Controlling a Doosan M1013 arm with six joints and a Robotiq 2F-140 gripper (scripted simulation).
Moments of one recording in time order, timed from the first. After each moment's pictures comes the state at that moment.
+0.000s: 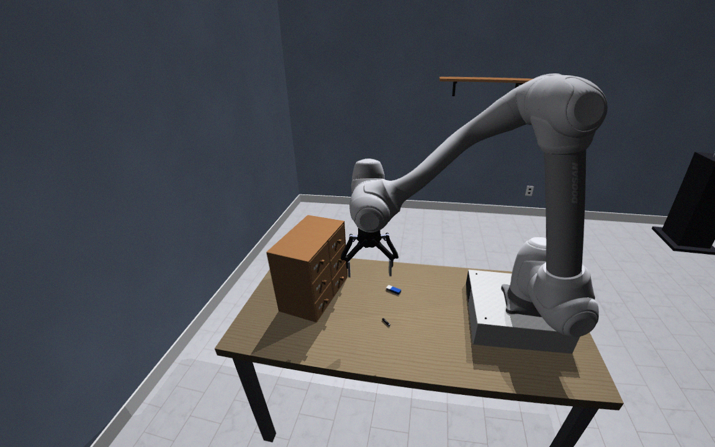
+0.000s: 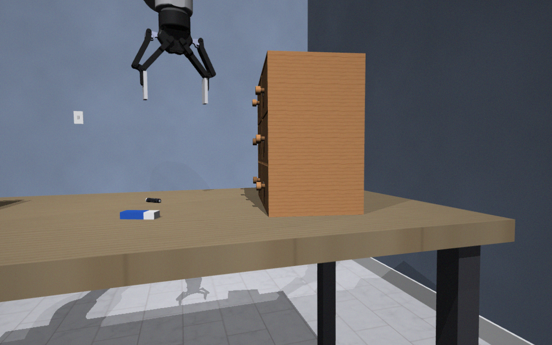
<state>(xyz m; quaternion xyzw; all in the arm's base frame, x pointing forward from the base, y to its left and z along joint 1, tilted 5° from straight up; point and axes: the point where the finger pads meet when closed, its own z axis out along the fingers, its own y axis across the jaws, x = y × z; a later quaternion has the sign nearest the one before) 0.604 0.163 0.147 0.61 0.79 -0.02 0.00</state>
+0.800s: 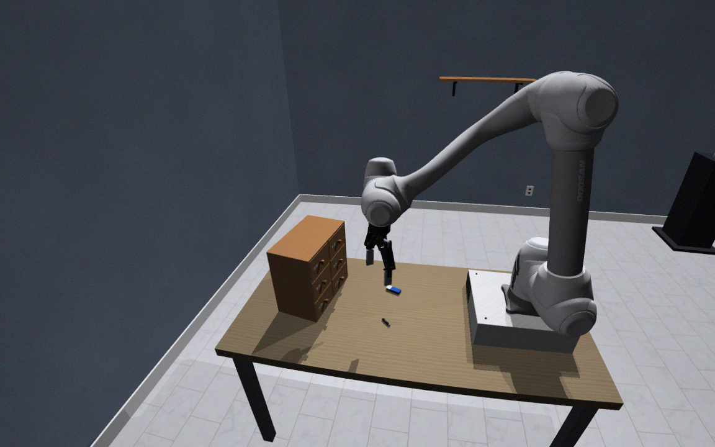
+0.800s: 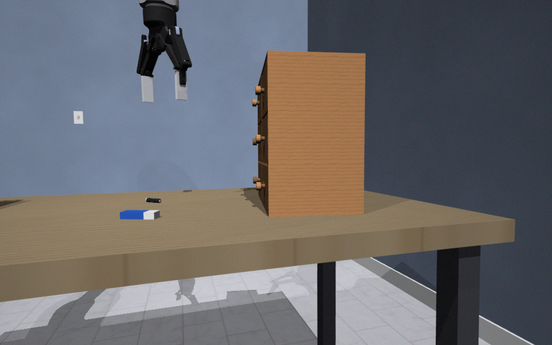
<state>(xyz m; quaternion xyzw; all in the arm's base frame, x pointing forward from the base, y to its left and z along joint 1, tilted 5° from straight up) 0.574 0.152 0.148 0.95 0.32 0.00 -0.01</state>
